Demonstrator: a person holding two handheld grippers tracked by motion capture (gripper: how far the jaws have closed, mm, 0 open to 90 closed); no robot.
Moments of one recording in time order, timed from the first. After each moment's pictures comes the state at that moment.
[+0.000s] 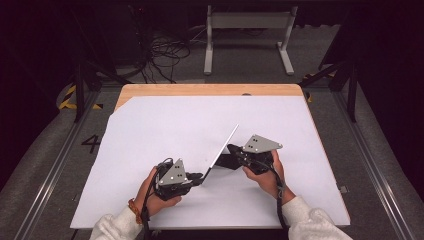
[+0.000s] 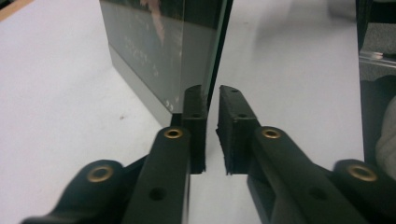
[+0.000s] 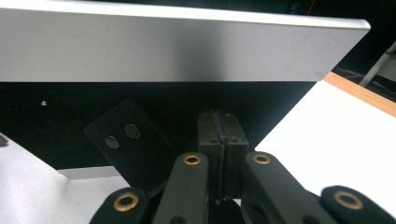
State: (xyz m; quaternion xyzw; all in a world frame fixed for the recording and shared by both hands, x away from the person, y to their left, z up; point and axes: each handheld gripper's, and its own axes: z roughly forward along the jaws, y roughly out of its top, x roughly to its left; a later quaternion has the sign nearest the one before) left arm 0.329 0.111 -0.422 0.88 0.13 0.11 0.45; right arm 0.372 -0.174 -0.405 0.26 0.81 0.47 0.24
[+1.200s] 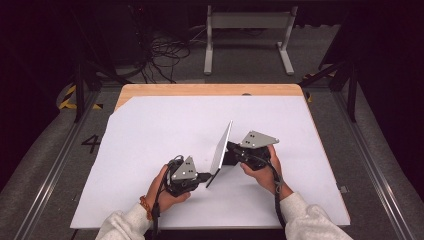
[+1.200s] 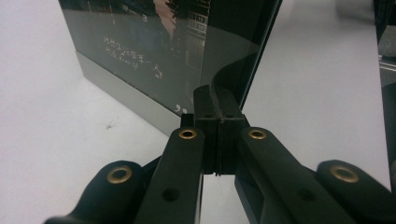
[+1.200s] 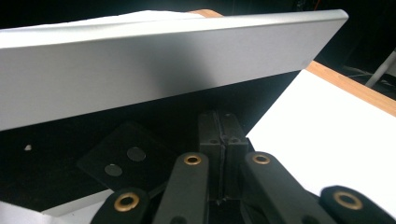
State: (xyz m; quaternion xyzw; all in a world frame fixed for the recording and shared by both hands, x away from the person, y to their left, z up) left arm 0.340 0.083 -0.432 0.88 0.14 0.10 0.44; right arm 0.383 -0.168 -0.403 0.26 0.81 0.47 0.23
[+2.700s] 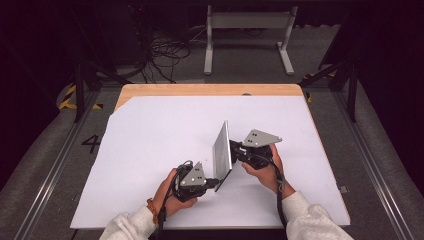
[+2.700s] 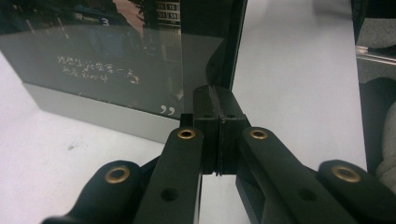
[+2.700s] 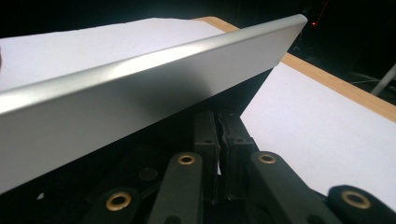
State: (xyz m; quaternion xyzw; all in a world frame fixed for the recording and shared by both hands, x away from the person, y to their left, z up) left arm 0.330 0.063 -0.436 0.89 0.11 0.09 0.44; right arm 0.385 -0.173 -0.398 0.25 0.81 0.49 0.22
